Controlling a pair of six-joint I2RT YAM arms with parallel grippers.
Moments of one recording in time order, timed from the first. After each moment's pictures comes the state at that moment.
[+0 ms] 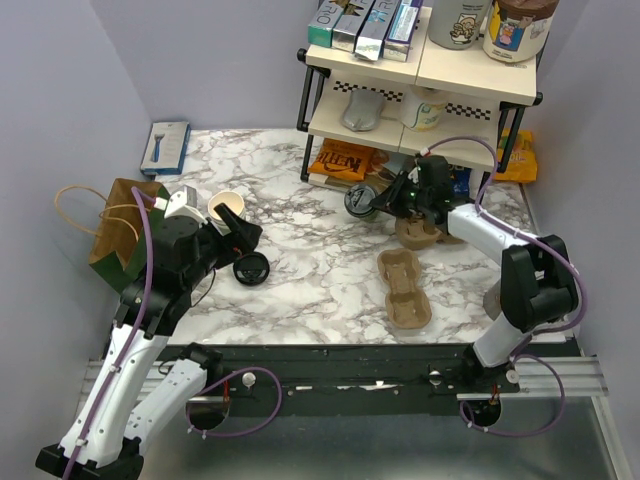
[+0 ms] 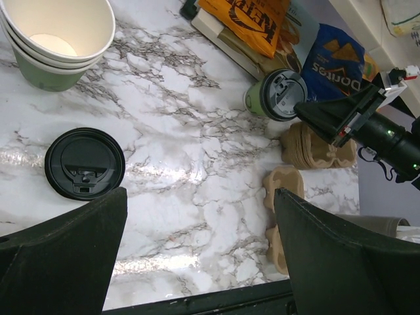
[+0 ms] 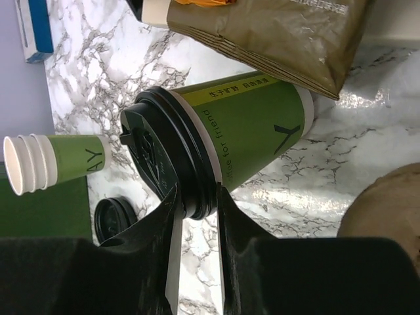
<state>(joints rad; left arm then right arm) -0.36 0.68 0.94 -0.68 -0.06 -0.75 0.31 1.67 1.09 -0.05 -0.27 0.75</state>
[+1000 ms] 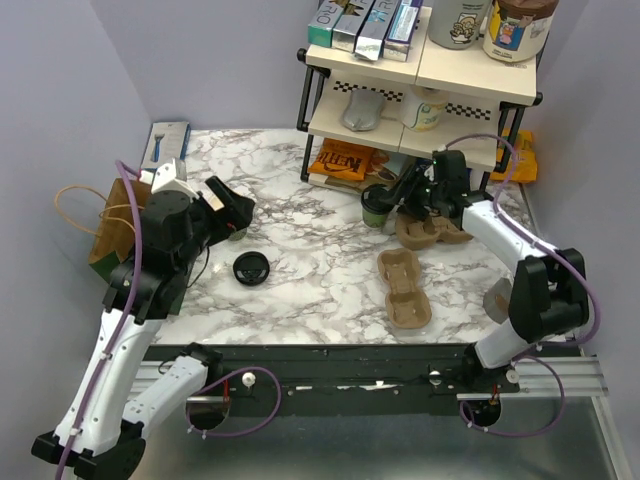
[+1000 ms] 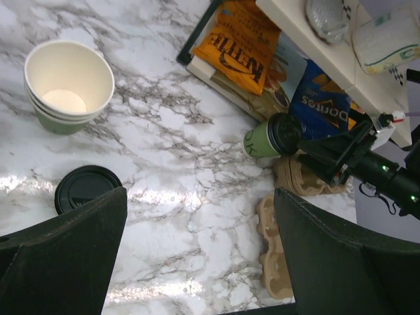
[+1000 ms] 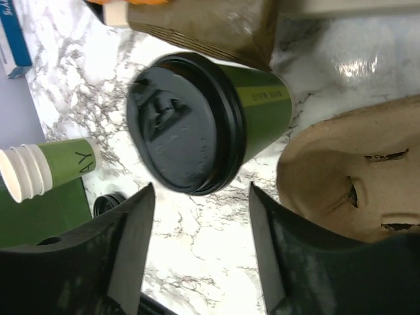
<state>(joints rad) -0.36 0.78 1.14 -0.72 -0.13 -0.71 0.24 1.60 1.12 -0.25 -0.27 0.75</state>
